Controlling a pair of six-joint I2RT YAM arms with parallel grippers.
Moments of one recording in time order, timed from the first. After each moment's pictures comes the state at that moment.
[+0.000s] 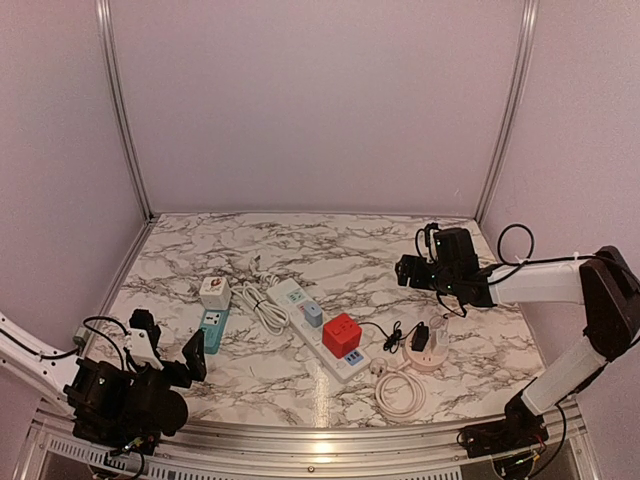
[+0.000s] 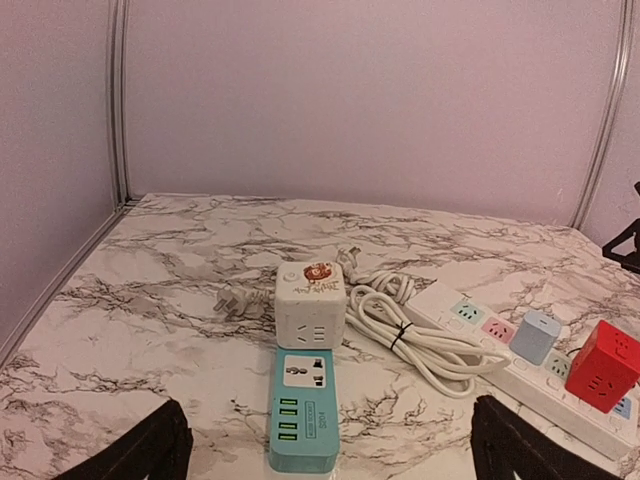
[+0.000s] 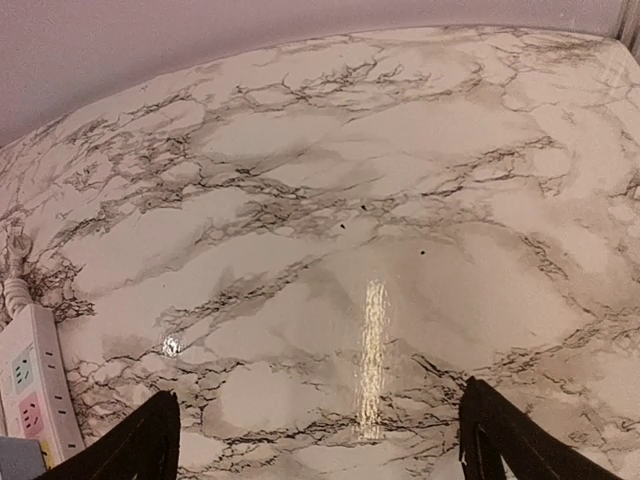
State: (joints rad) left arm -1.64 0.89 0.28 -0.27 -1.47 -1.00; right arm 0.47 1.51 0.75 0.14 0.17 0.43
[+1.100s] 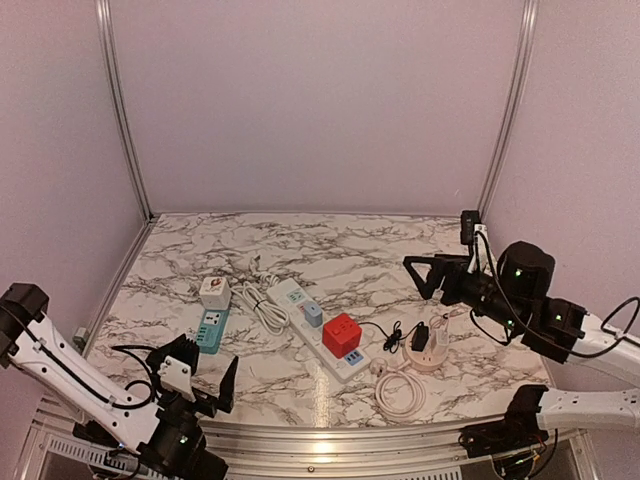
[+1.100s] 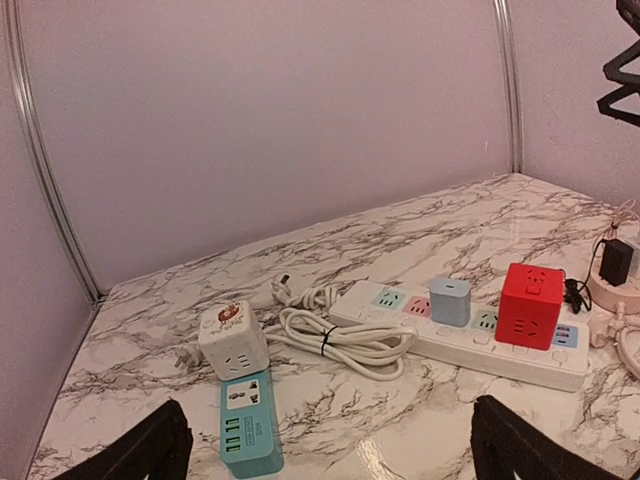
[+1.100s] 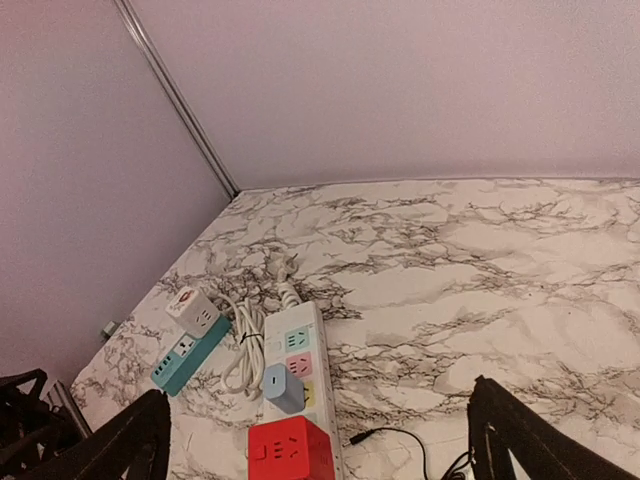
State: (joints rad) left arm -1.84 1.61 0.81 -1.48 -1.56 -2.07; right arm 0.78 0.78 0.60 0.02 0.15 0.45
